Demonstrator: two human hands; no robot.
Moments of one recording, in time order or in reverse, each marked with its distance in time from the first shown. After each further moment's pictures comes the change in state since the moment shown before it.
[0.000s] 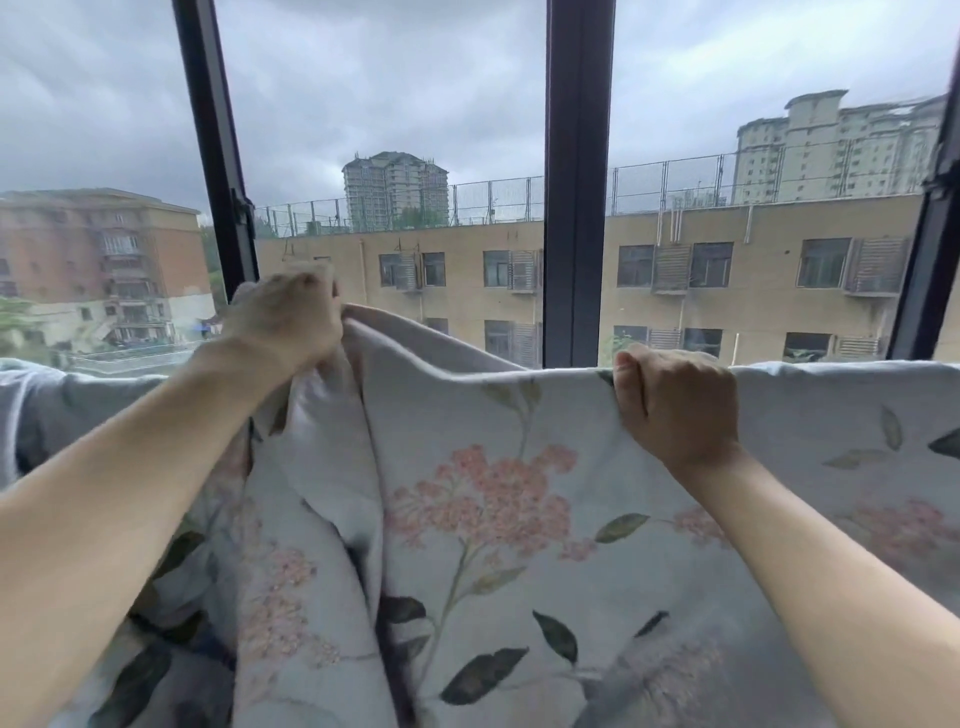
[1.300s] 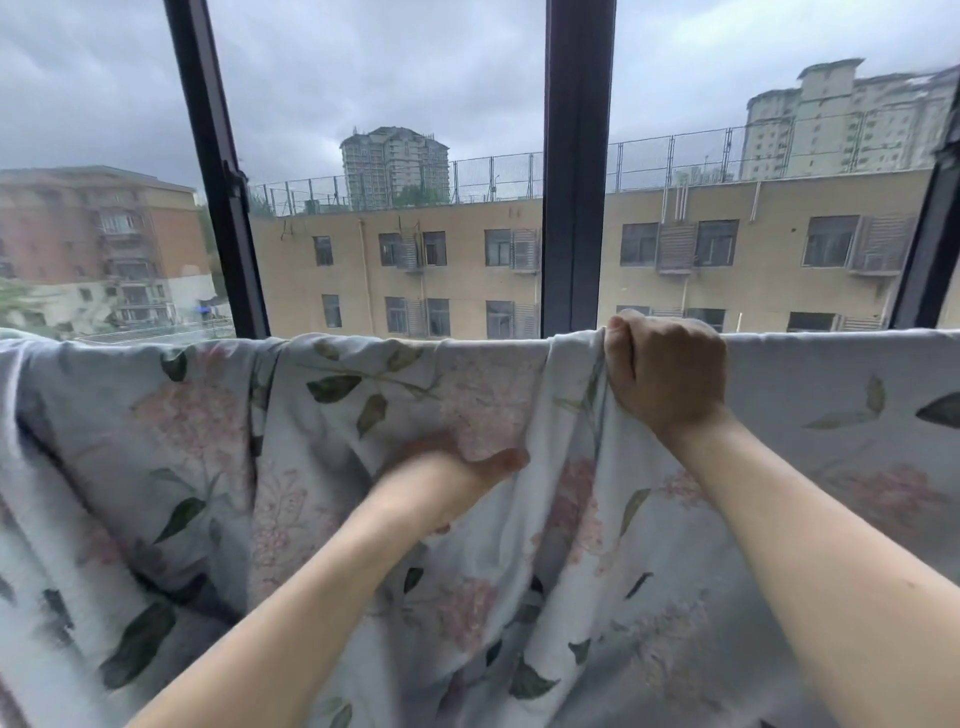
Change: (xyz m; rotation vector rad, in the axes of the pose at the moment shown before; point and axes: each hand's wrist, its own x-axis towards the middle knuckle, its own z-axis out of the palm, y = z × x) left_hand -0.134 0.110 0.064 -0.459 -0.695 -0.334; right_hand 0.001 -0.003 0.002 0.024 0.020 0.025
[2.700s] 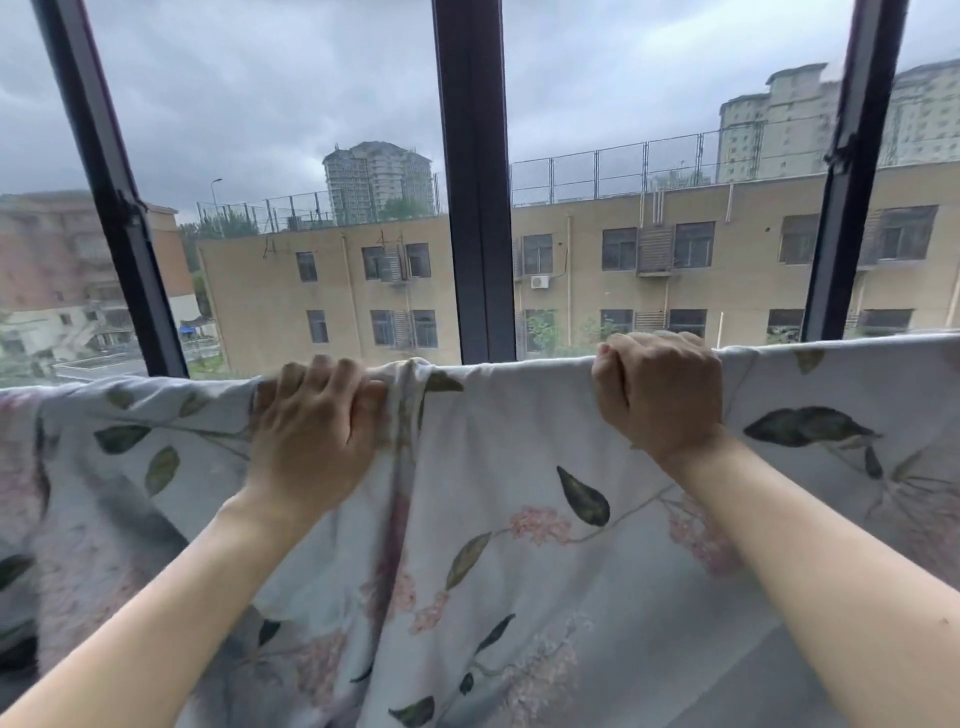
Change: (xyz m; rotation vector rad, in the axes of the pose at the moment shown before) left_hand 0.022 0.079 0.021 0.493 0.851 0.540; right_hand -0.019 0.156 -0.028 -0.003 -0.087 -0.005
